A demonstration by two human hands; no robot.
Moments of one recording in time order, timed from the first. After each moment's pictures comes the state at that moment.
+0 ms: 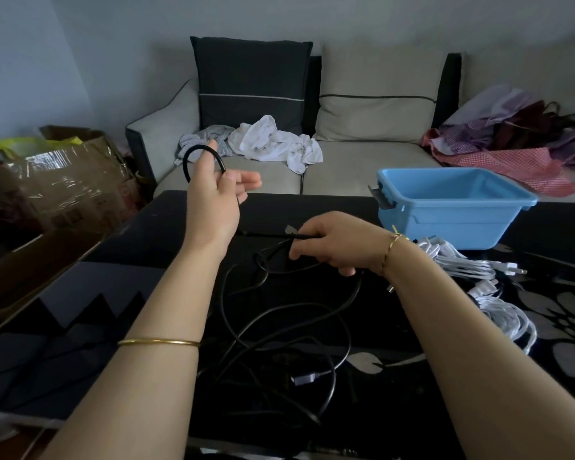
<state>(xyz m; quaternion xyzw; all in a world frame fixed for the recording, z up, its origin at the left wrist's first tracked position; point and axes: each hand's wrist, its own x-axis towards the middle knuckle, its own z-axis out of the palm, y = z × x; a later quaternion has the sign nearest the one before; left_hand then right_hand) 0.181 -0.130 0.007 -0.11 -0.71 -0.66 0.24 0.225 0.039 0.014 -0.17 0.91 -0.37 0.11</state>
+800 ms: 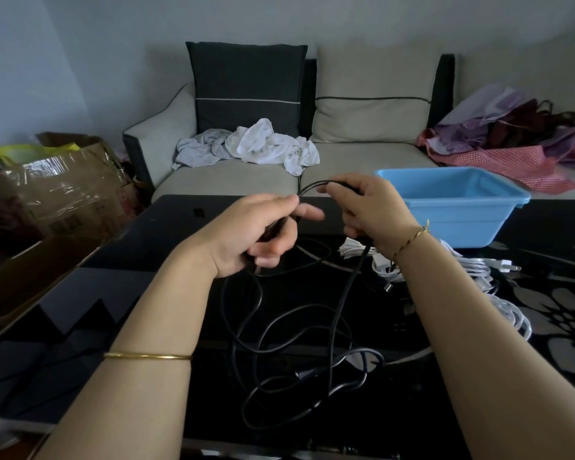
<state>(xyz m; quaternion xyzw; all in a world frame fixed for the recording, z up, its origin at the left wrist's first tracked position) 0.223 -0.116 0.026 -0.23 -0.71 -0.64 -0.18 0.210 0.067 0.014 -0.09 0.78 -0.60 -0.14</state>
